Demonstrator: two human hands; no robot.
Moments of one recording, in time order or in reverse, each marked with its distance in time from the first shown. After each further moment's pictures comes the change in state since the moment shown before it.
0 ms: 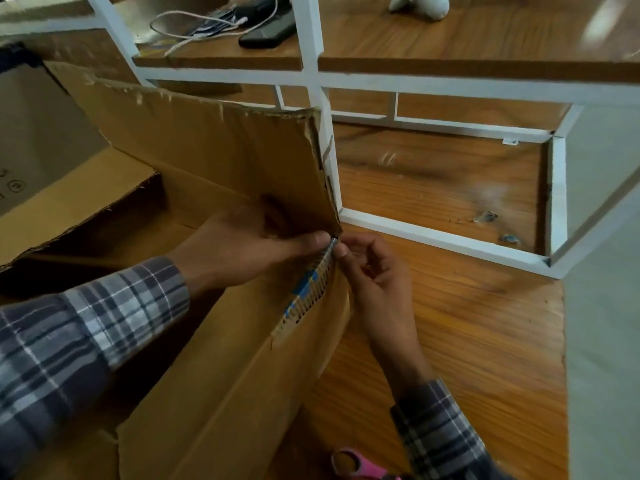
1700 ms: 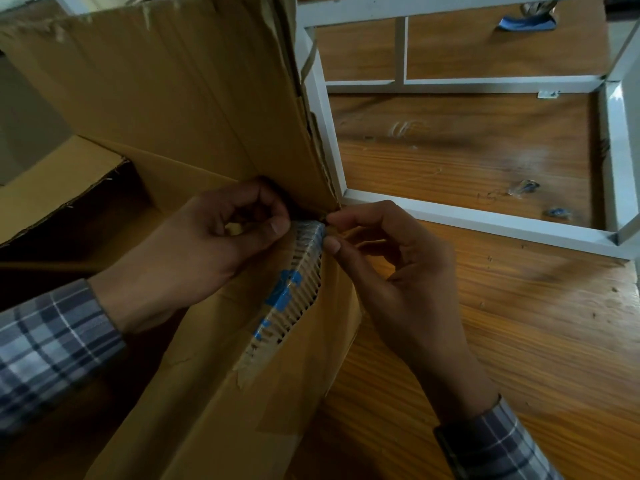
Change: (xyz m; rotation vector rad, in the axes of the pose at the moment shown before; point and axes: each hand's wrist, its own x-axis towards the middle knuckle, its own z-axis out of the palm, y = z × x) left_hand 0.010 -0.020 0.022 -0.368 0.021 0.163; right_hand 0.025 0.019 -0.016 -0.199 -0.085 -0.437
